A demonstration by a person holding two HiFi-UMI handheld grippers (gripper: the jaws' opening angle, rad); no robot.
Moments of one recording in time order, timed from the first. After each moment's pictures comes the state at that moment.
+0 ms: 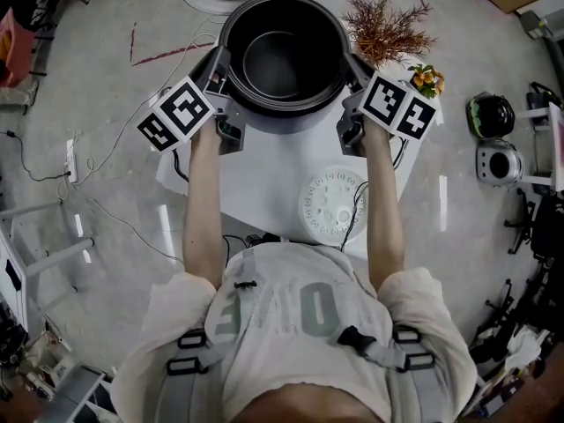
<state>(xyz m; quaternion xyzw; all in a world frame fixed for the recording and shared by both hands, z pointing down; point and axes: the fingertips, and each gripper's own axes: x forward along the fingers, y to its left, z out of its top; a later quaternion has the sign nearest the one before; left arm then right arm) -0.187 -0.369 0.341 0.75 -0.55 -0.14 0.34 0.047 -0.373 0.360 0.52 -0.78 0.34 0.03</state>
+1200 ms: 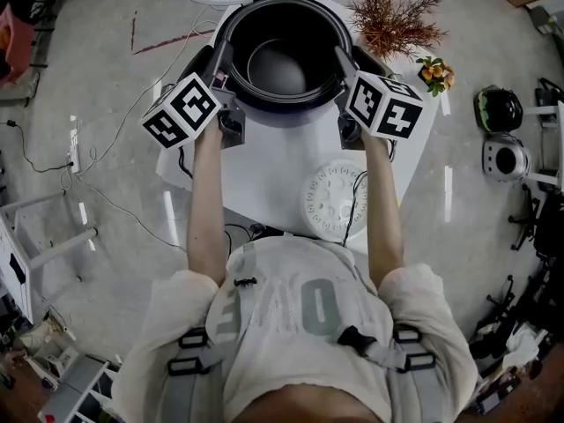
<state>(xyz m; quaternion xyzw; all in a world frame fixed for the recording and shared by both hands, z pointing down) -0.192 -0.377 0.368 0.74 -0.59 -0.08 0.31 0.041 -0.382 0.382 0.54 -0.80 0.26 0.11</state>
